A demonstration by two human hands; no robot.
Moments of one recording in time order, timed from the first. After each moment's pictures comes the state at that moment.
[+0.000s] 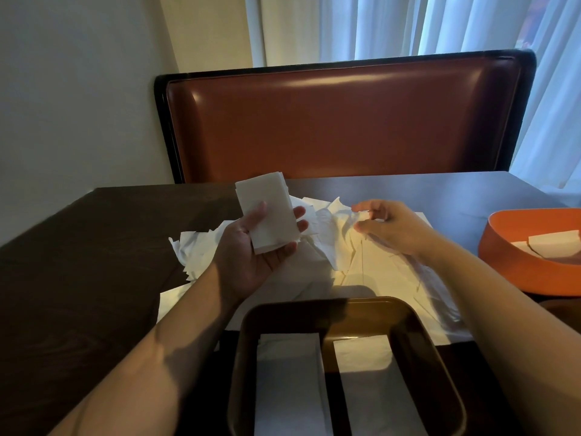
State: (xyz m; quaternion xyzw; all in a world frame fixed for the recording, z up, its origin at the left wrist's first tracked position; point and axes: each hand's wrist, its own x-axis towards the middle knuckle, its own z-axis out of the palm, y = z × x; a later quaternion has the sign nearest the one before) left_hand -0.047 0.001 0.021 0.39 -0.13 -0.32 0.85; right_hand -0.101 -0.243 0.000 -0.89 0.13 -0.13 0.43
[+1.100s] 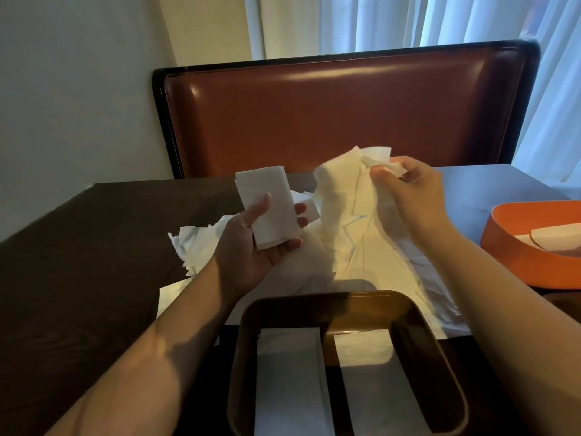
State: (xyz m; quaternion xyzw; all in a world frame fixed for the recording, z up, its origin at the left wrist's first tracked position) left_hand -0.044 0.001 0.017 0.45 -0.16 -0.29 0.83; right_hand -0.104 -0.234 0.020 -0.74 0.11 -0.41 0.52
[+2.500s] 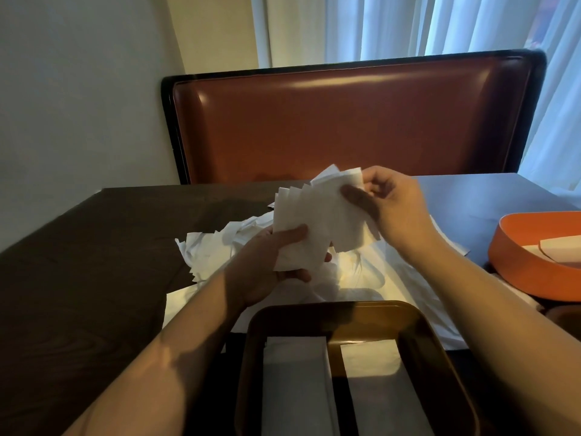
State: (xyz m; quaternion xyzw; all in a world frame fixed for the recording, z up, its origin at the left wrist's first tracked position) left_hand -0.045 0.000 0.014 0.57 -0.22 -0.34 0.71; right_hand -0.107 -0.192 0.035 -0.80 0.03 -0.35 0.49
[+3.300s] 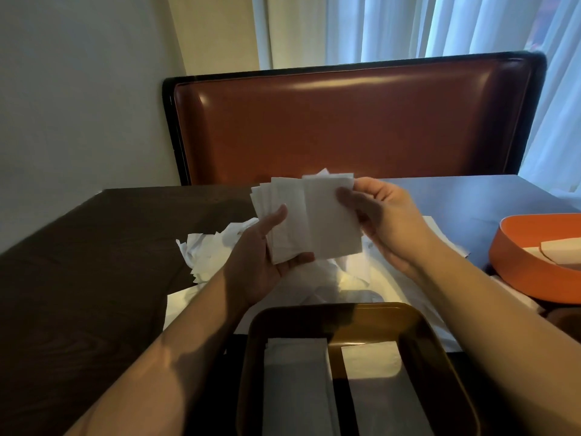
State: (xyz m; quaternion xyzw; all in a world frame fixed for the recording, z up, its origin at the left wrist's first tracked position) left_hand -0.045 -0.004 0.020 0.47 -0.15 -0.30 0.82; right_hand -0.108 -0.184 0.032 -0.66 0.01 -0.22 0.71
